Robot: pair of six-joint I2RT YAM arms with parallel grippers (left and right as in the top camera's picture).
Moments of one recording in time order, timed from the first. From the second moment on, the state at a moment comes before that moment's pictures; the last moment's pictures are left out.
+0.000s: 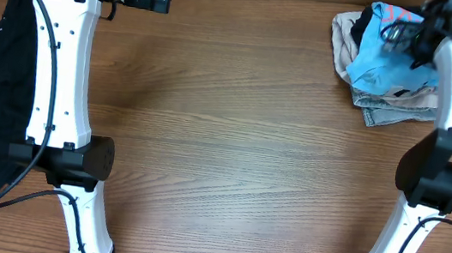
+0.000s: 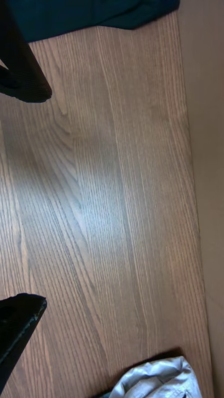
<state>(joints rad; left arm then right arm) -0.06 2.16 2.72 -1.49 0.15 0.00 -0.17 2.30 2.35 -1.12 0.08 0.16</state>
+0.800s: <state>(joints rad) -0.06 2.16 2.72 -1.49 0.15 0.00 -0.17 1.82 3.04 -1.62 0.05 0.17</state>
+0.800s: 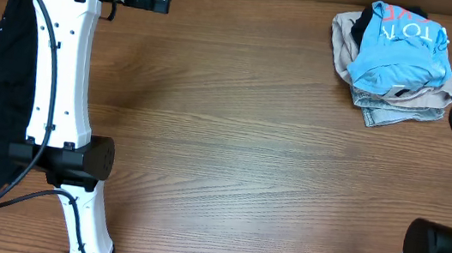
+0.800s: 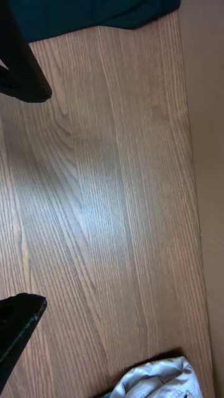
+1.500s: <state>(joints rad) -0.06 2.16 2.72 -1.49 0.15 0.00 -0.15 1.70 2.85 -1.64 0.06 0.17</state>
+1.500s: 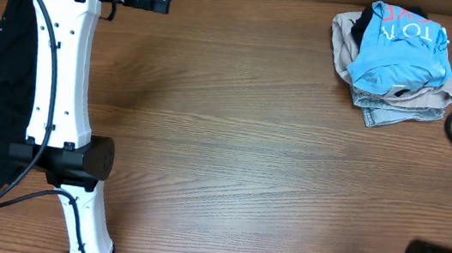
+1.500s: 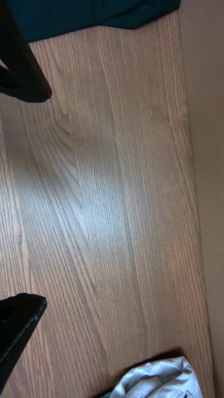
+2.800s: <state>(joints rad) -0.06 2.16 2.72 -1.49 0.15 0.00 0.00 0.41 0.38 0.04 0.03 0.45</state>
